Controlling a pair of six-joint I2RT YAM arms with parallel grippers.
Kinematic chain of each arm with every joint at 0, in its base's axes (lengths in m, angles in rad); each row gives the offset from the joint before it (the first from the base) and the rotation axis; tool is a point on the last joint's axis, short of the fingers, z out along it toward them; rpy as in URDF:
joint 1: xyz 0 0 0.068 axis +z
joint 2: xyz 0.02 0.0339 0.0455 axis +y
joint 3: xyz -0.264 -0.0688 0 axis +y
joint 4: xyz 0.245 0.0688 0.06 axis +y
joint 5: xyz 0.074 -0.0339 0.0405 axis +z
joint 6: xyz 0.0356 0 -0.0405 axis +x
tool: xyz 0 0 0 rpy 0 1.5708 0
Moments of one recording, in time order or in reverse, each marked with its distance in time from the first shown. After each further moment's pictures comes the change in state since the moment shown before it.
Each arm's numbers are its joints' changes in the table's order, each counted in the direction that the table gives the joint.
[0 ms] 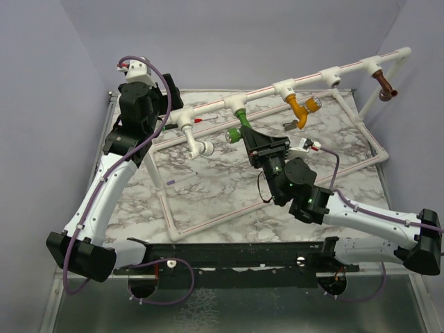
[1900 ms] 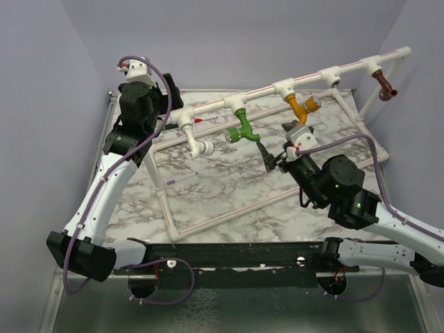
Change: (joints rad) left arm -0.001 0.003 0.000 -0.004 0.002 0.001; right arm 0.010 -0.237 -0.161 0.412 0.283 -1.646
